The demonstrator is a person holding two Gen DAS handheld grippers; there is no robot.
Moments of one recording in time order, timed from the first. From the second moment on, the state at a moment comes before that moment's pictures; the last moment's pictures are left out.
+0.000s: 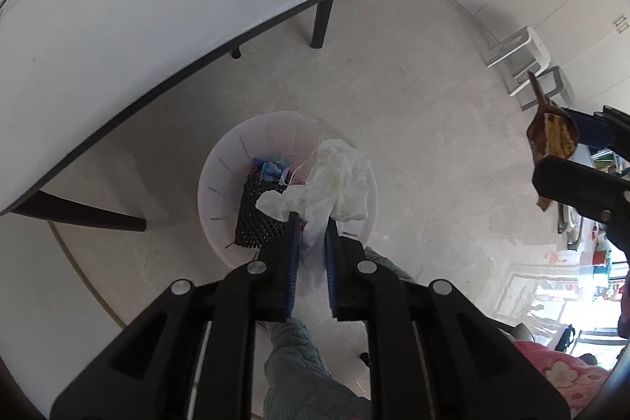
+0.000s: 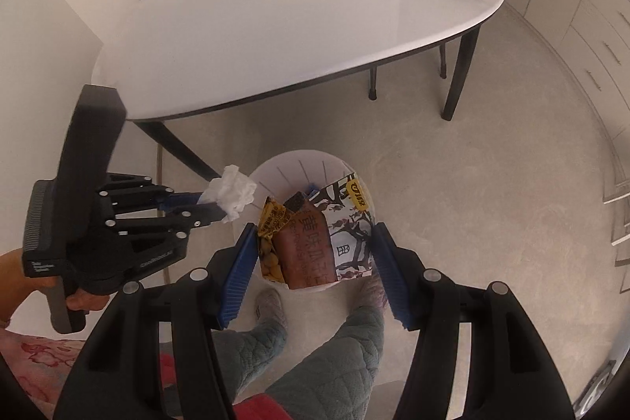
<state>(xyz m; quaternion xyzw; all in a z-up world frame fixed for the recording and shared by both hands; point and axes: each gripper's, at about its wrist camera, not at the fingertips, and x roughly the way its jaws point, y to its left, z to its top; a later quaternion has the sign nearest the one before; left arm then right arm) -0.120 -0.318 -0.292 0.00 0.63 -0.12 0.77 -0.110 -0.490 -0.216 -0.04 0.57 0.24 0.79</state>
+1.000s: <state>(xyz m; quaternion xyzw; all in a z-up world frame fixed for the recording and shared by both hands) -0.197 -0.318 -0.184 -0.07 0.59 0.13 0.79 -0.054 -0.429 -0.318 -0.20 0.55 0.43 0.69</state>
